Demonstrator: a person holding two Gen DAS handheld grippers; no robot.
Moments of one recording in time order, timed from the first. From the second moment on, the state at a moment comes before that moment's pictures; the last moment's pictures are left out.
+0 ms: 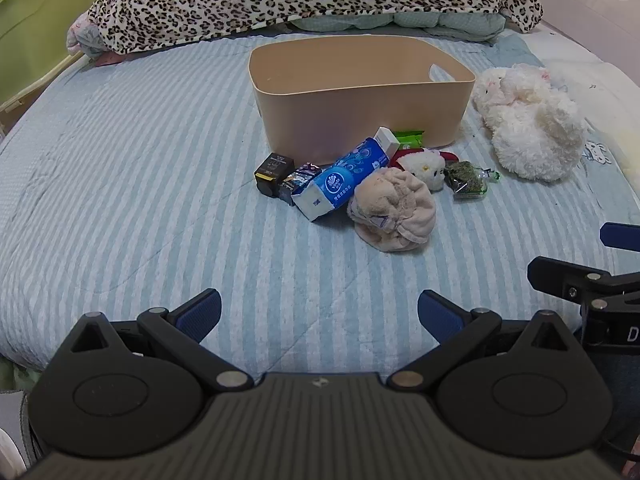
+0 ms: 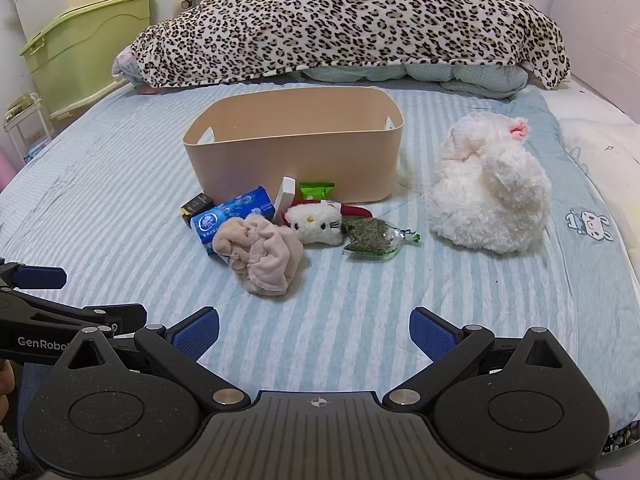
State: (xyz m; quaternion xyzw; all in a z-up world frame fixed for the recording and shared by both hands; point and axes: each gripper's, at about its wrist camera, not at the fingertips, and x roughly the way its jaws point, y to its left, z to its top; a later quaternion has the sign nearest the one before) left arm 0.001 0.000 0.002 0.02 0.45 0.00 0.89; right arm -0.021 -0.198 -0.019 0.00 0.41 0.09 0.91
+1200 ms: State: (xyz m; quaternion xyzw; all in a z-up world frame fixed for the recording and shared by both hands) left arm 0.017 0.014 -0.008 0.02 0.46 -0.03 0.89; right arm -0.003 -0.194 -0.025 0.00 0.41 0.09 0.91
